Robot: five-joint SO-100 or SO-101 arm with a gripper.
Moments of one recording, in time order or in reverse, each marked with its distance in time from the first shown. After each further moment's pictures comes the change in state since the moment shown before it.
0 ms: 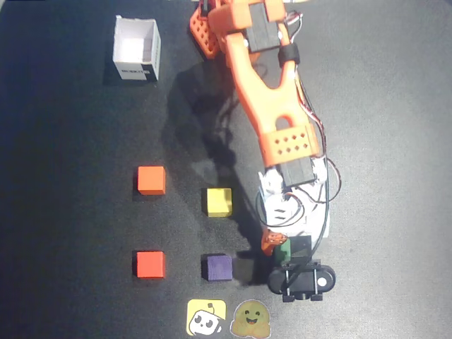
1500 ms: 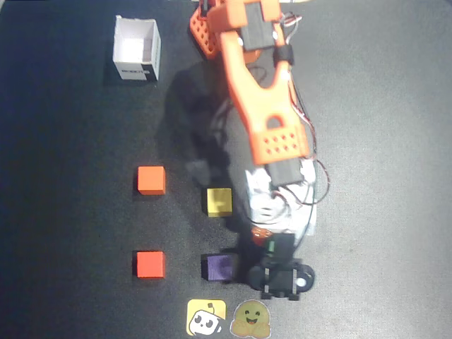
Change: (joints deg) arm 4.1 3.7 0.0 8.0 0.5
